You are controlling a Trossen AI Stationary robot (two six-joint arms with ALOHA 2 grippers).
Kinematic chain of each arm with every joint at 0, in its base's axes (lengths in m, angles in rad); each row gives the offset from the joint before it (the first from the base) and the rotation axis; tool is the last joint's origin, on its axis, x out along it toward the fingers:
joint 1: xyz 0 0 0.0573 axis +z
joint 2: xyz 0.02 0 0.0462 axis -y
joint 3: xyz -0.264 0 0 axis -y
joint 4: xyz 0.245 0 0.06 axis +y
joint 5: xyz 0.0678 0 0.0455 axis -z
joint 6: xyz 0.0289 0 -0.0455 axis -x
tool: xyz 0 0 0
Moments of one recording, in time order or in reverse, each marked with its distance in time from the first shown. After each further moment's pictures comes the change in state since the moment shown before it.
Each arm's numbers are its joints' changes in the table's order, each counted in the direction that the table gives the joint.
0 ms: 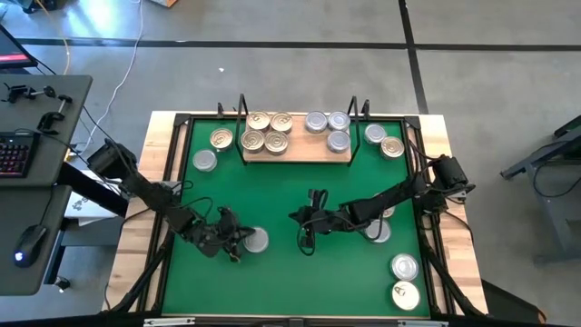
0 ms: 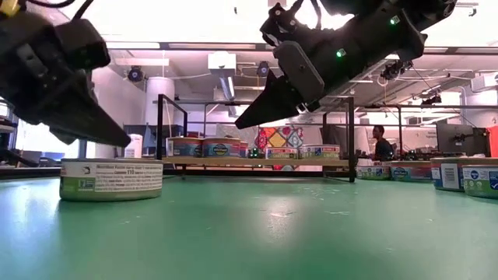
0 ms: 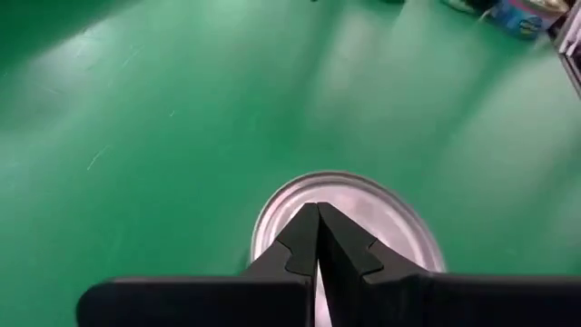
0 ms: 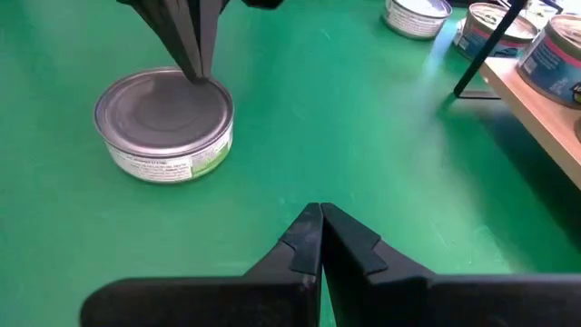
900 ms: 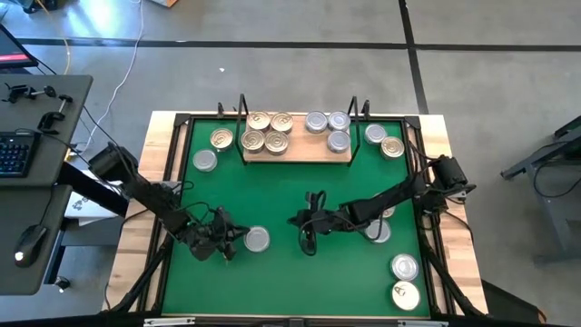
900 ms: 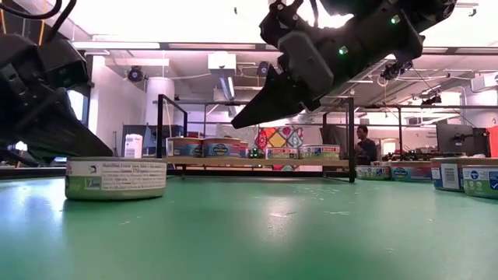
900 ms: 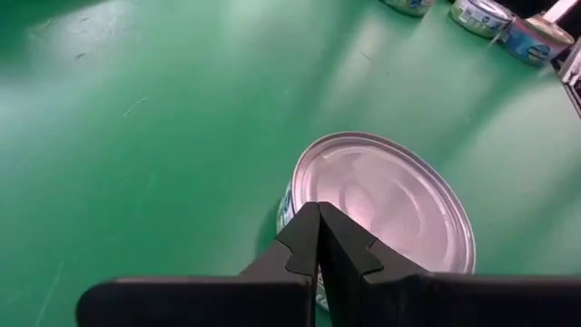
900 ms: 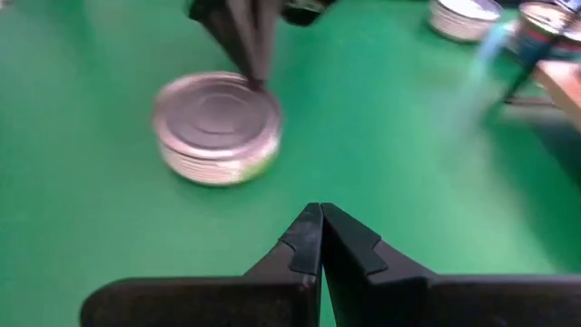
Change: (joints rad) left arm -0.082 -0.069 -0.122 -0.076 -0.092 0.200; right arm 0.000 -0.009 0.000 -0.030 -0.102 0.015
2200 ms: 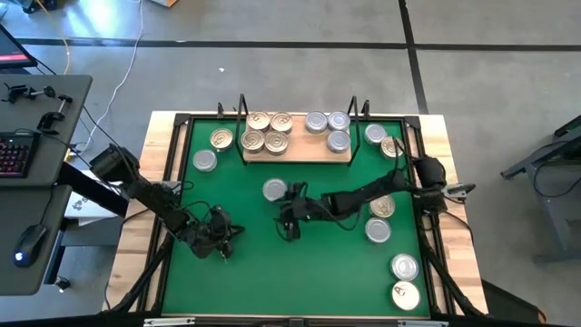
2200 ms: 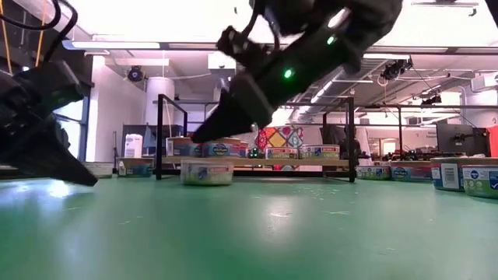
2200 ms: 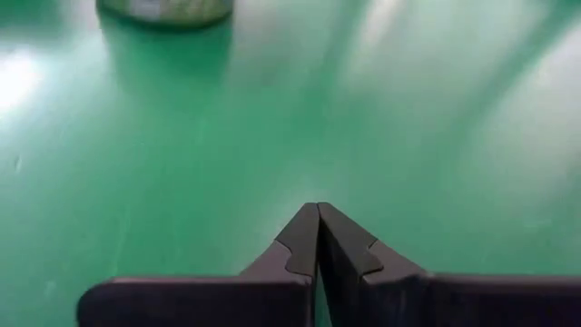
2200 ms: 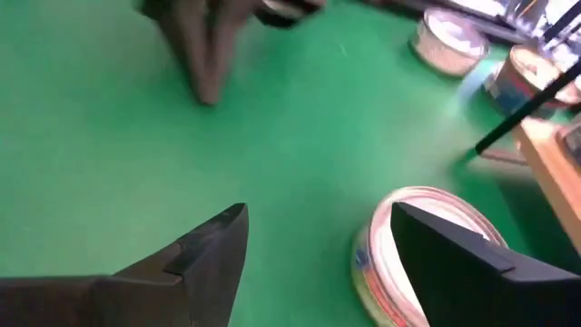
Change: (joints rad) left arm 0.010 0.016 -0.025 0.006 0.035 -0.064; right arm -0.121 -0.150 0.192 0.052 -0.055 0.239
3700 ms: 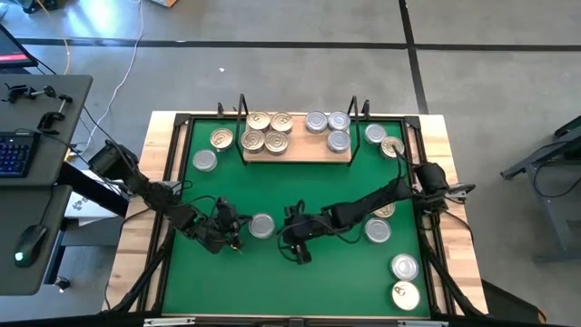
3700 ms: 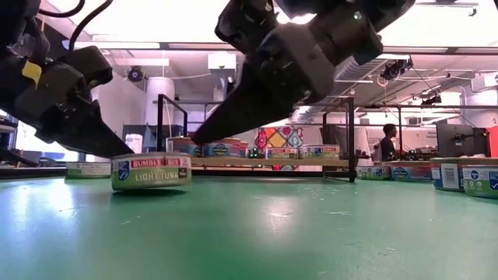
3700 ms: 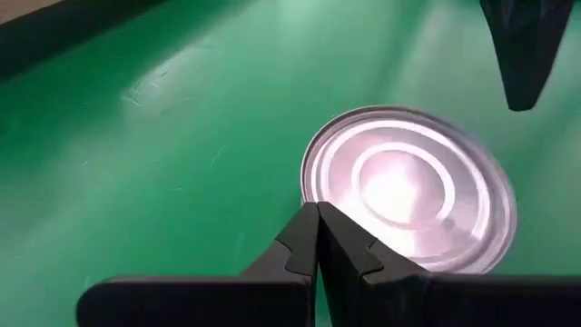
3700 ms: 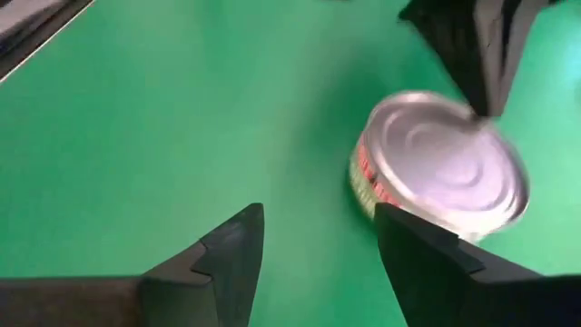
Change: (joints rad) left arm 0.114 0.020 0.104 0.172 -0.053 -0.085; right arm 0.105 -0.006 0.038 0.102 -0.247 -0.080
